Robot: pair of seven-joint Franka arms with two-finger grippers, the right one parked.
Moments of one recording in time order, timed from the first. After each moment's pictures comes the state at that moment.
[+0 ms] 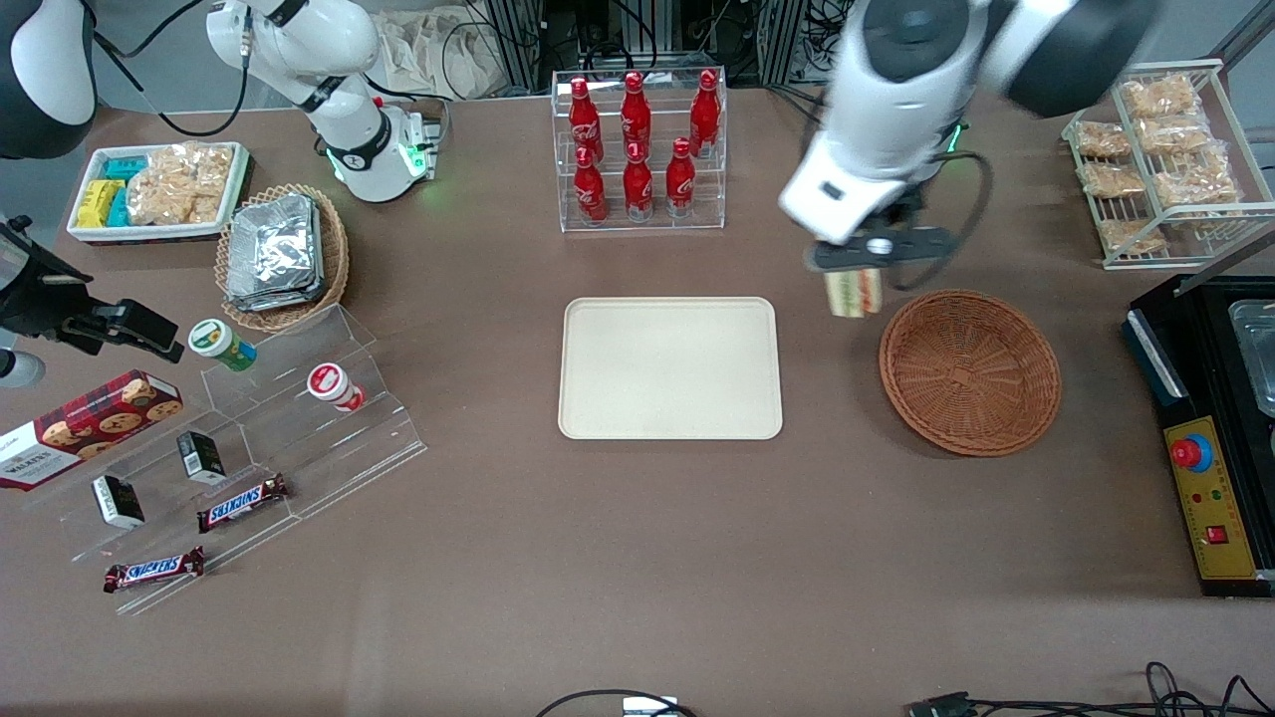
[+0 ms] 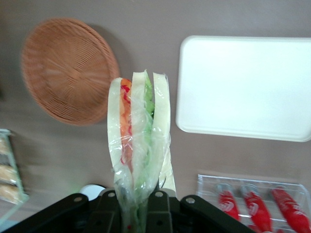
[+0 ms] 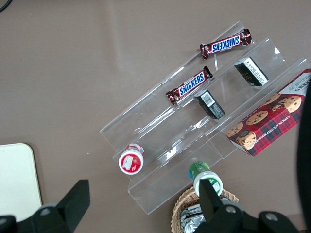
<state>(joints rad) -0.08 0.17 -0.62 -1.48 0.09 1.37 -0.73</state>
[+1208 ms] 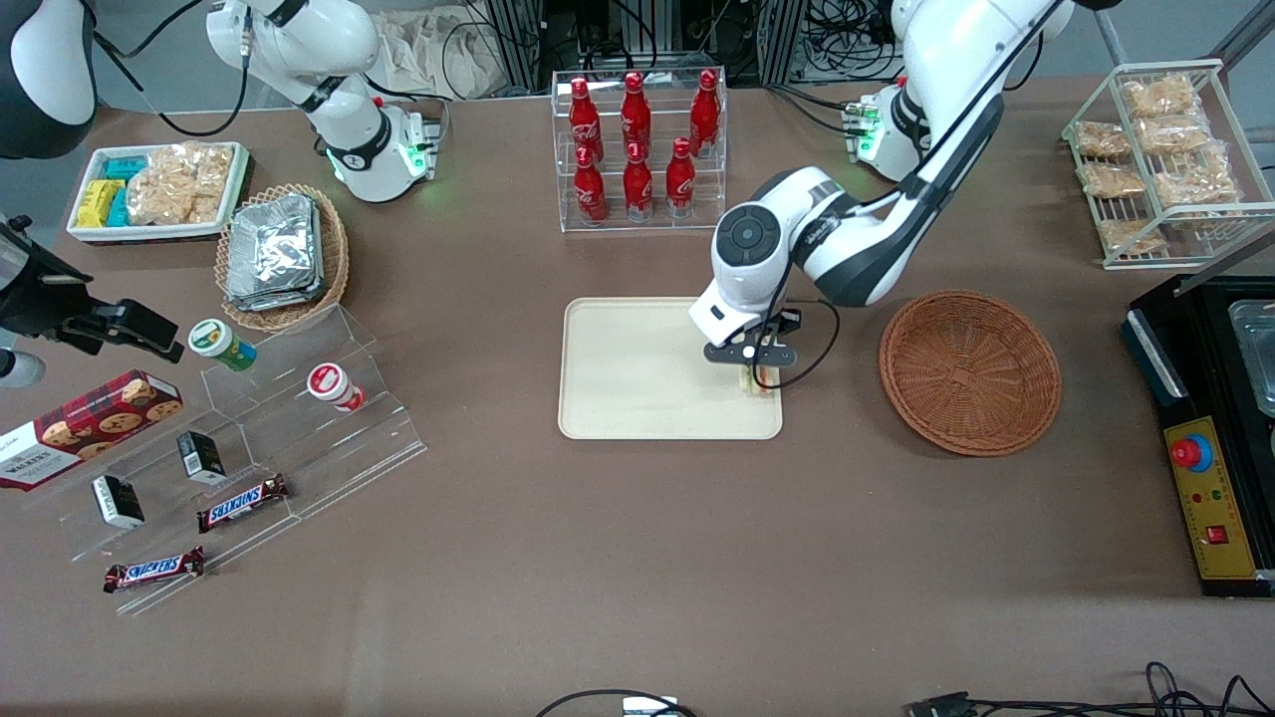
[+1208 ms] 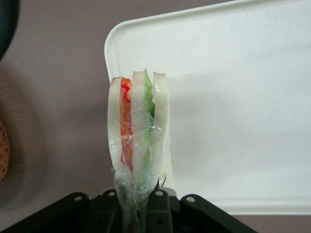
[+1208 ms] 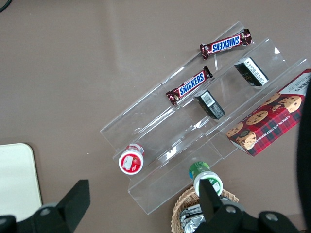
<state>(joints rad) -0.08 0.45 -0.66 -1.98 0.38 2.13 -0.80</state>
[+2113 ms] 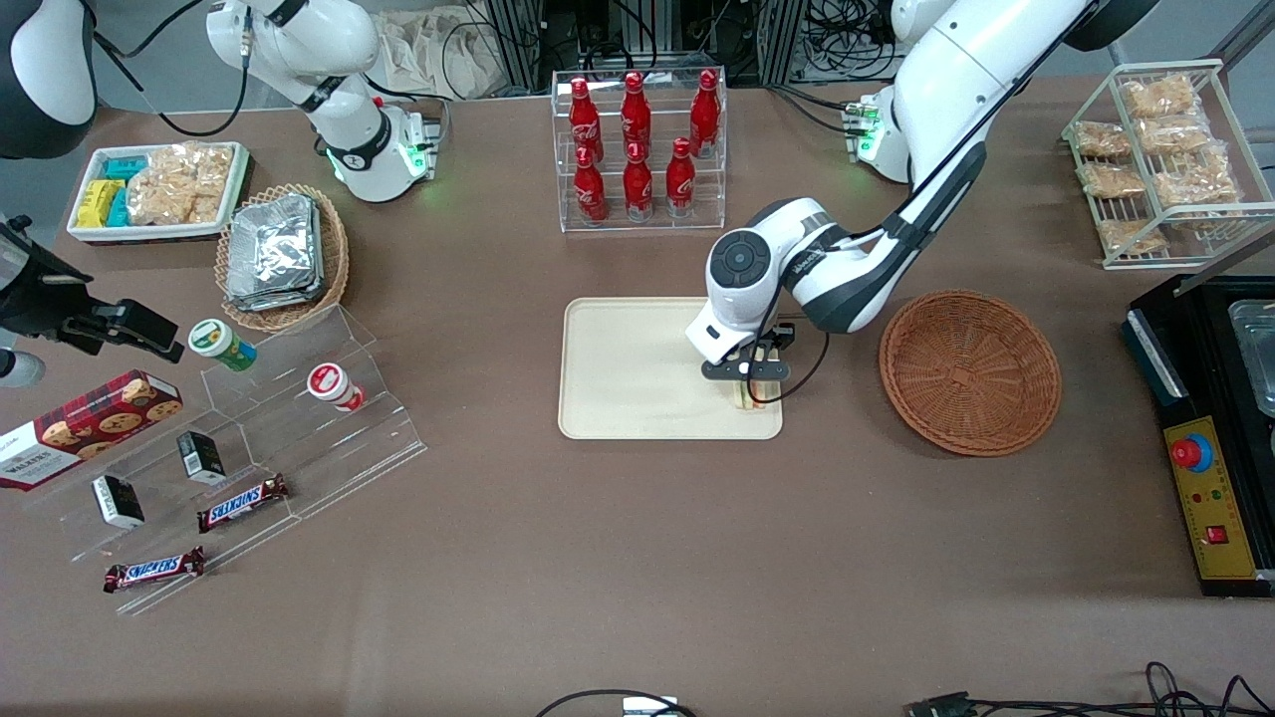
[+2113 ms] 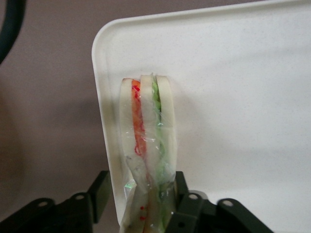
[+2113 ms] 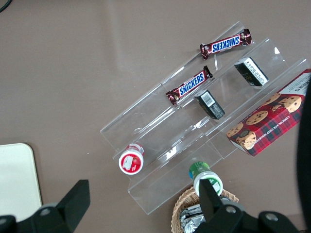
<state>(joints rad) -0.07 0.52 -0.66 -1.97 0.45 2.16 -0.91</state>
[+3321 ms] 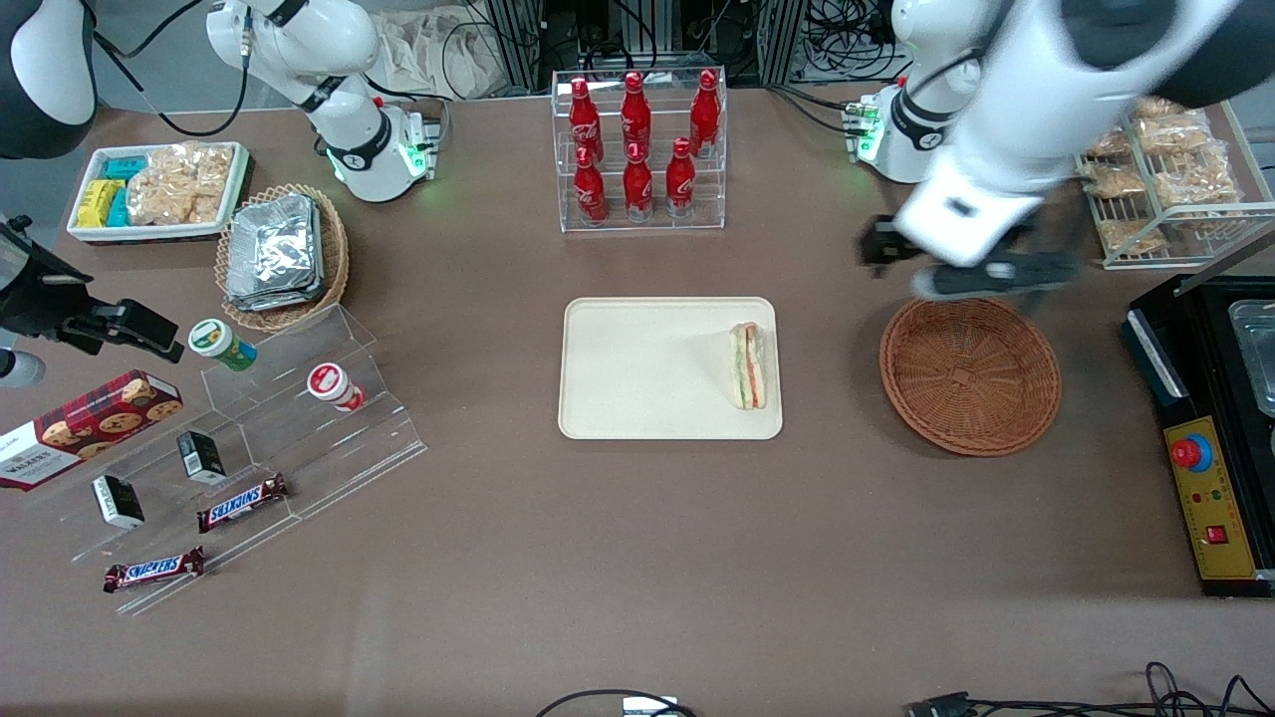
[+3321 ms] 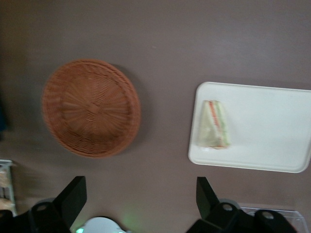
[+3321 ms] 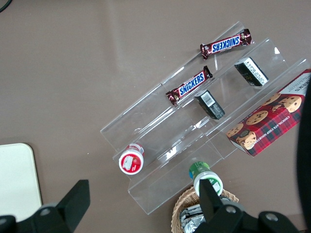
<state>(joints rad) -0.04 0.01 -0.27 -1.56 0.02 1.48 -0.36</state>
